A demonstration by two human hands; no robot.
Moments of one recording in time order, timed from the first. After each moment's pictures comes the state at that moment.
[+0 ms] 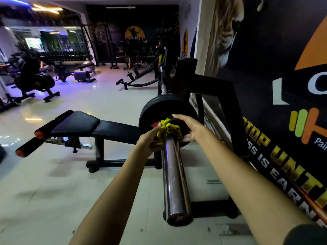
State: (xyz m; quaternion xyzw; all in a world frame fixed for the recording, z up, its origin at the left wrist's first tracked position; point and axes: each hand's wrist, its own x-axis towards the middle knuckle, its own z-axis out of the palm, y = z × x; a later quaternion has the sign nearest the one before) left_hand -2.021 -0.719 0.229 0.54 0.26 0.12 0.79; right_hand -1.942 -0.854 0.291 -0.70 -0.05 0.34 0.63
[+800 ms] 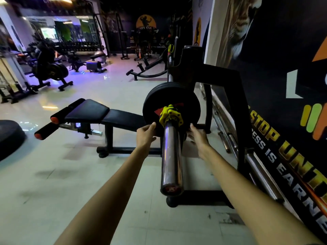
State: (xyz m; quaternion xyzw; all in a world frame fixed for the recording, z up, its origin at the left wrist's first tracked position) left_hand -2.063 -0.745 0.205 0.62 0.29 0.28 0.67; right_hand -1.963 -0.891 0.204 -0.67 -0.07 0.22 0.71
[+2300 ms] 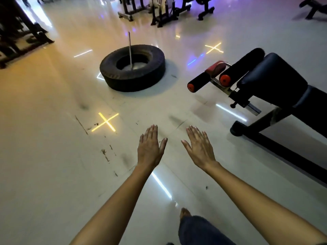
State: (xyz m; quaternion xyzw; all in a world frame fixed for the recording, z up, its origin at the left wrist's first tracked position) left_hand -2.545 -0.036 0.027 0.76 0.62 0.14 0.12; right_hand -2.367 -0.070 0.016 -0.70 -0.68 0.14 0.17
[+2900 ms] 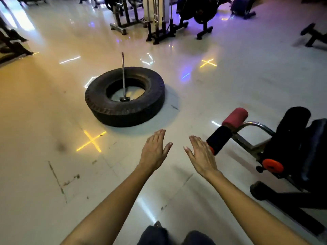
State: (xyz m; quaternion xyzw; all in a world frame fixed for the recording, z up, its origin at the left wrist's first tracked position) left_hand -2.516 0.532 0.032 0.82 0.54 0.12 0.14; right_hand -2.345 0.474 0.025 -0.73 -0.64 0.16 0.18
